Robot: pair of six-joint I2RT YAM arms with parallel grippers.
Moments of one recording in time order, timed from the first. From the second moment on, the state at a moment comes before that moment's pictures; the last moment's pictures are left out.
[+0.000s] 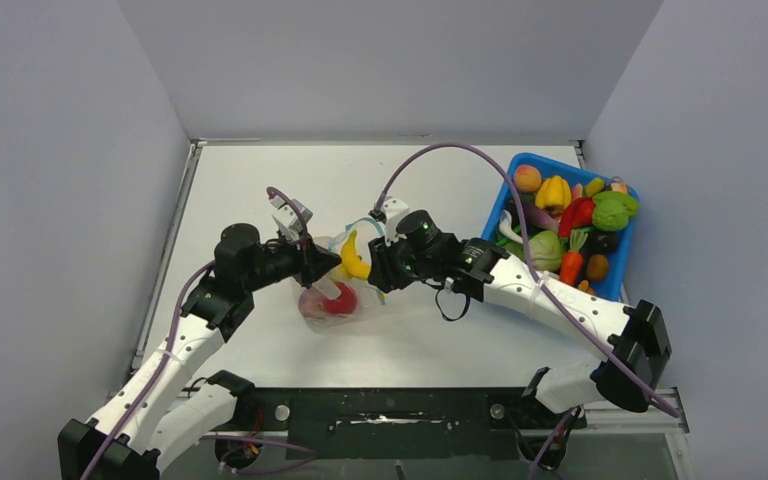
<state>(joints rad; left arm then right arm) -0.42 0.87 0.70 -0.11 0.52 -0.23 0.91 1.38 1.18 -0.50 -0.04 0.31</state>
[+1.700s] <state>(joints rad) -0.42 0.86 0.69 -0.11 0.53 -0.25 0.94 1.41 0.94 -0.07 -0.16 0.10</state>
